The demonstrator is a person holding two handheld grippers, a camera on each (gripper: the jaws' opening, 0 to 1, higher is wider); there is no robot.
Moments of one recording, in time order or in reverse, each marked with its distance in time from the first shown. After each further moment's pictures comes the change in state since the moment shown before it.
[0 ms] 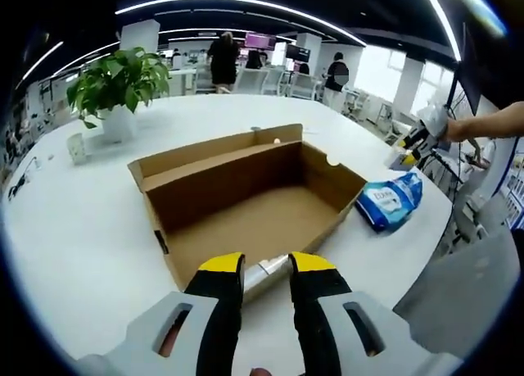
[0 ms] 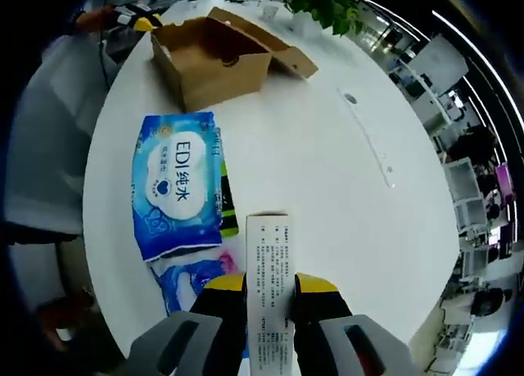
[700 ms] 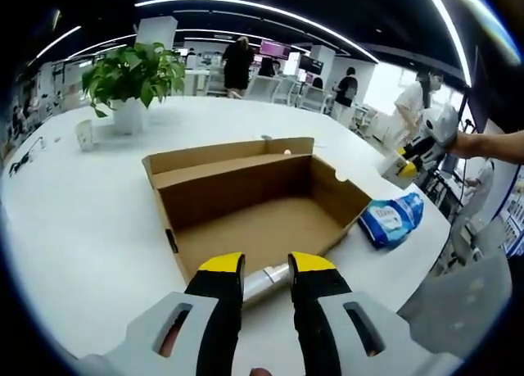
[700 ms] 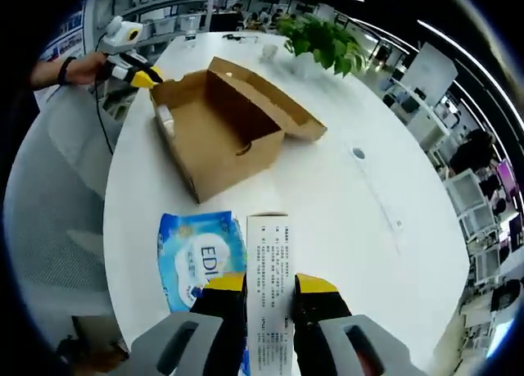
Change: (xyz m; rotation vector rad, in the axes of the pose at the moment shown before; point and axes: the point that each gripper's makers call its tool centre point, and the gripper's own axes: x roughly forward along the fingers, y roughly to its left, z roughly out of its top) left arm -0.006 0.008 0.006 -0.098 -0.049 0.013; right arm -0.021 0.006 0.084 0.190 -0.193 0.010
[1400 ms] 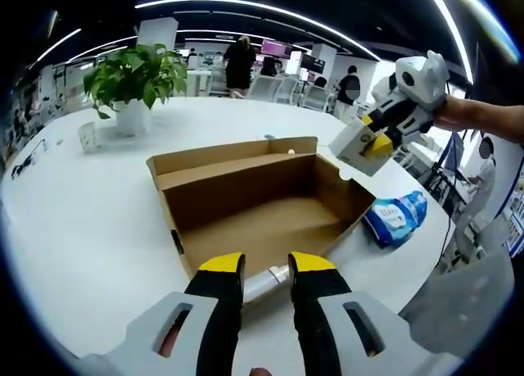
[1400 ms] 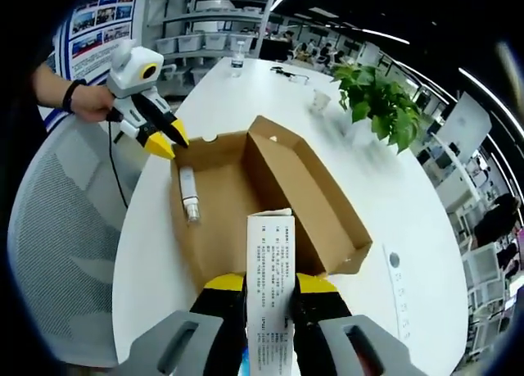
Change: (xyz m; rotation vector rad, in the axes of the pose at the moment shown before) left arm 0.003 0.010 0.000 0.004 -0.002 0.013; right arm 0.040 0.052 0.181 -0.219 -0.190 0.141
